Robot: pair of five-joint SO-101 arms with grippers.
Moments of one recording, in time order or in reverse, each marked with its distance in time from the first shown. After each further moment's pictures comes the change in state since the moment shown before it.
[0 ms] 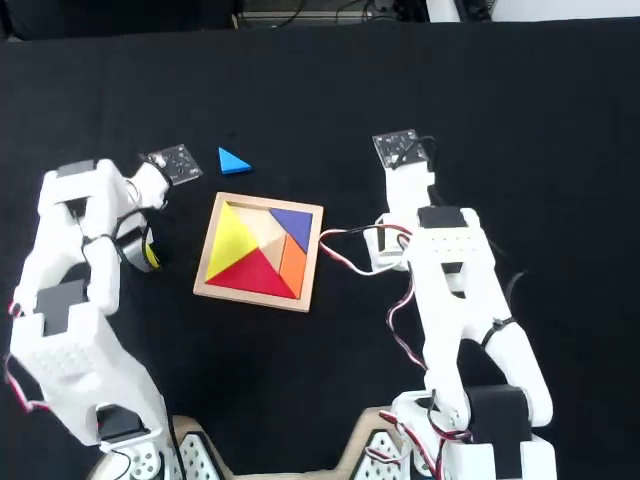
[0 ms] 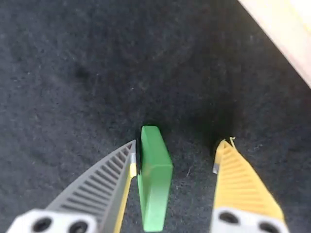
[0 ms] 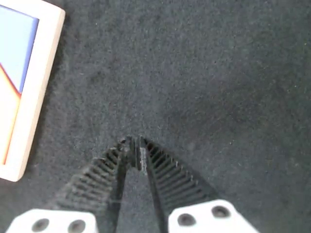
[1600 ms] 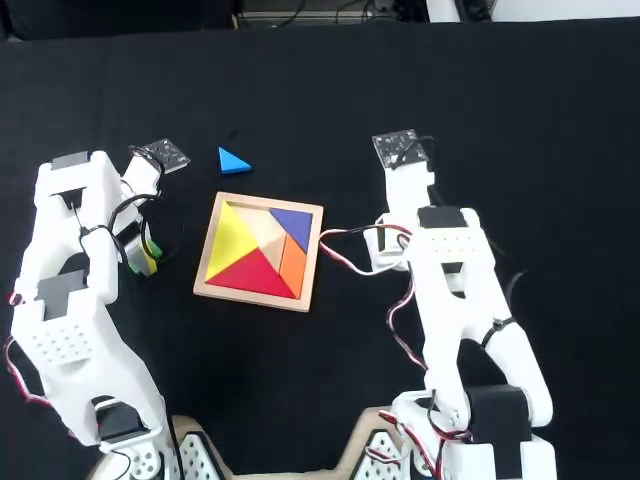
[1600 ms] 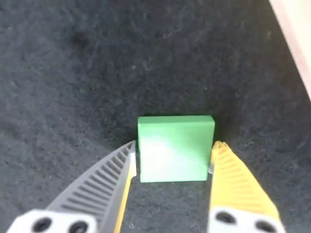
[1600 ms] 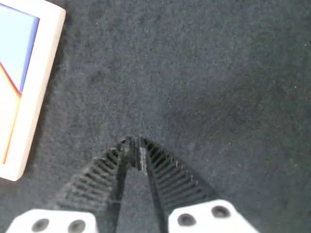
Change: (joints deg) left arm -0.6 2.7 -3.3 4.7 10.0; right arm 0.0 0.0 0.0 0.0 0.3
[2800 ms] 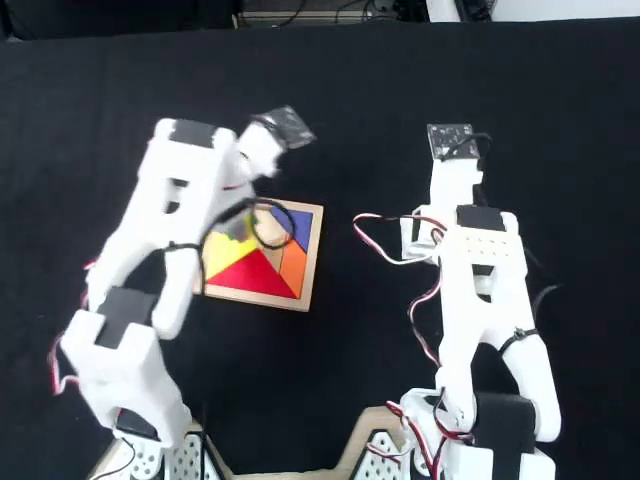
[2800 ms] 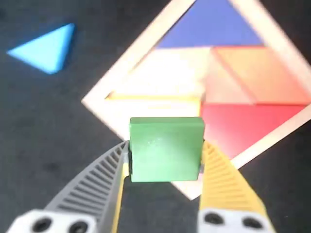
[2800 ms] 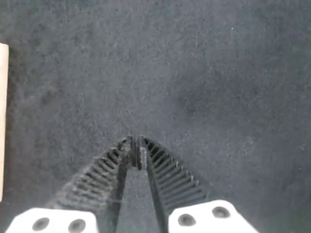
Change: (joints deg) left arm 29.5 -9.0 -8.7 10.4 18.5; right arm 9.5 -1.9 -1.1 -0.2 -2.5
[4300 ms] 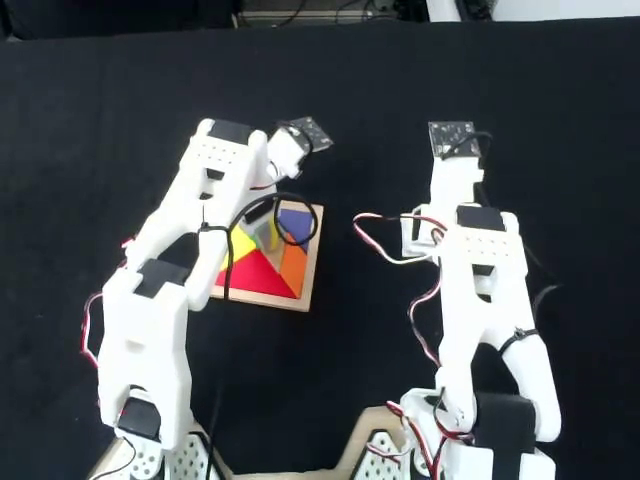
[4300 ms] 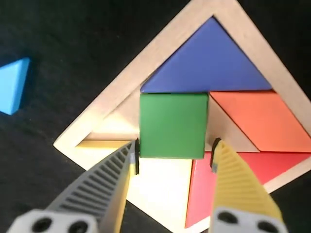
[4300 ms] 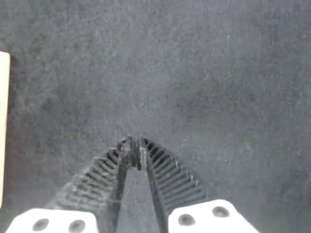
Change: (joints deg) left arm 1.9 16.4 -14.2 1.4 4.5; right arm 0.0 0.0 0.0 -1.4 0.0
